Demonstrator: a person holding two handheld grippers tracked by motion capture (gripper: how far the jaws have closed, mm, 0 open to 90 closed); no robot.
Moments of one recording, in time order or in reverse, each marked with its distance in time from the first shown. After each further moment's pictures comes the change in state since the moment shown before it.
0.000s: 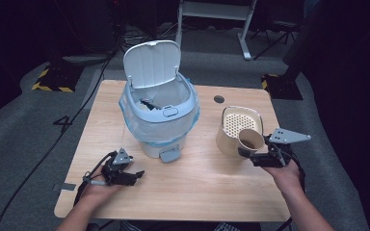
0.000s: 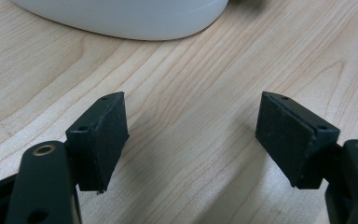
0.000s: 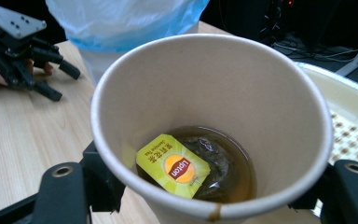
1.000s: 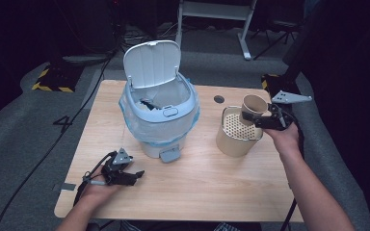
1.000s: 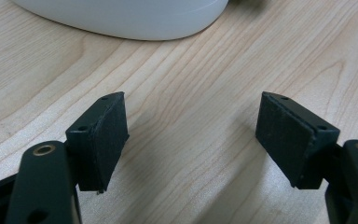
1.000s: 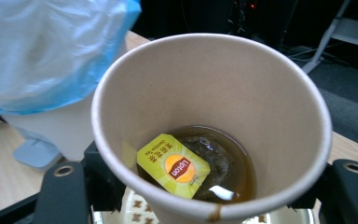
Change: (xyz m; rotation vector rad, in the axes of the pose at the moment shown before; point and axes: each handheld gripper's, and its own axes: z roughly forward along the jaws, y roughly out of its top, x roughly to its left) left arm 0.000 0.000 0.000 0.000 -0.001 -0.001; right arm -0.076 0.058 0.026 0.008 -0.111 0.045
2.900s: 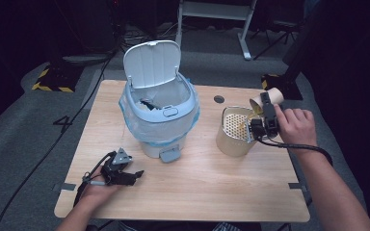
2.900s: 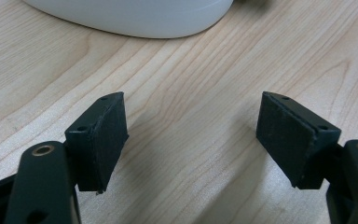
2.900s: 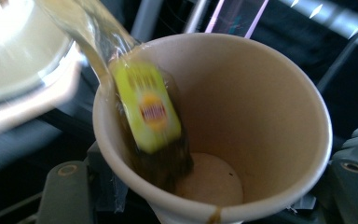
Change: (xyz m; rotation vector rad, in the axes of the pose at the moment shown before) left arm 0.000 -0.001 -0.001 -0.001 0.011 -0.014; right arm 0.040 -0.028 0.030 0.584 -0.870 -1.646
